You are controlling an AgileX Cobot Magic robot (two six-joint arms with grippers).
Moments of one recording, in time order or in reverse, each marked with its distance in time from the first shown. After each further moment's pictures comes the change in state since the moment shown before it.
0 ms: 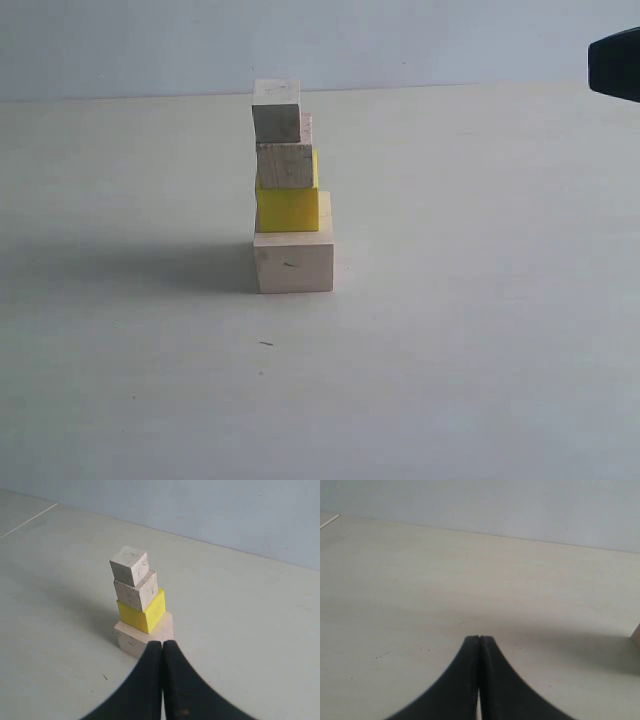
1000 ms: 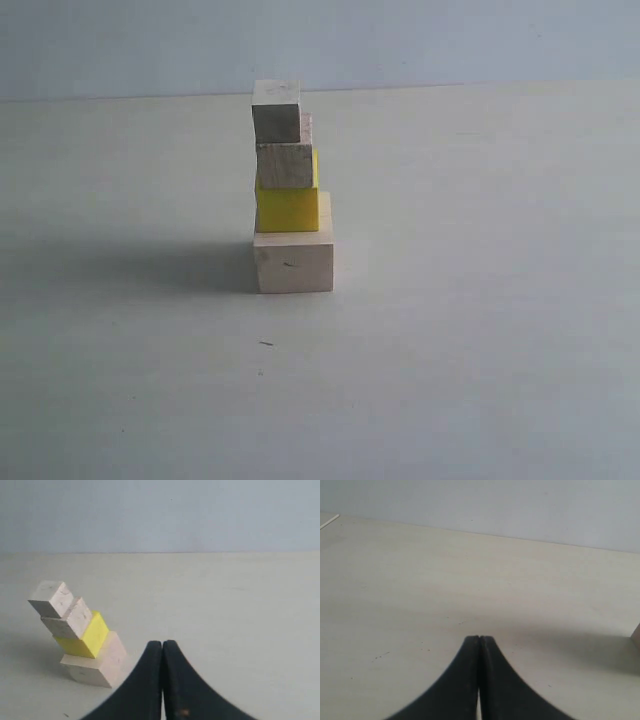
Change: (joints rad) left arm 0.000 0.000 0.000 0.000 0.000 0.000; right arm -0.603 -0.069 0.027 0.526 -0.029 -0.452
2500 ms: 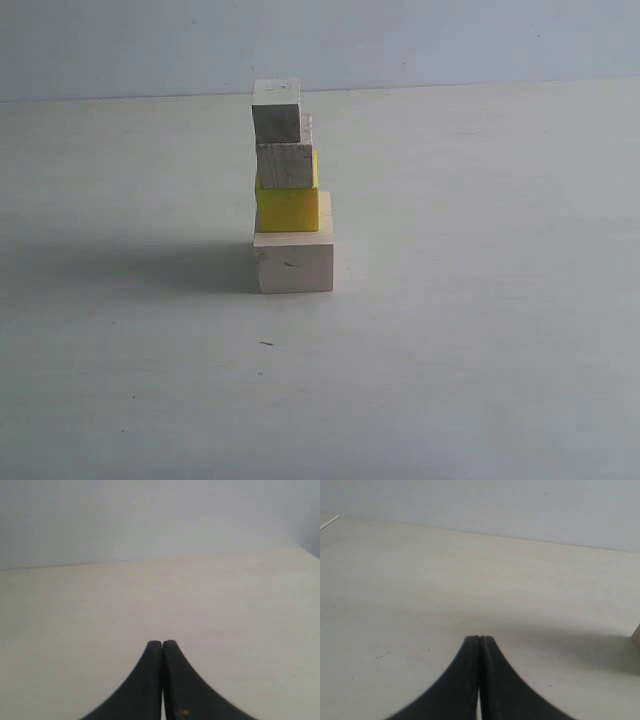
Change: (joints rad) left arm 0.000 0.000 0.000 0.004 0.000 0.000; right arm -0.322 -0.656 0.765 -0.012 -0.314 -0.134
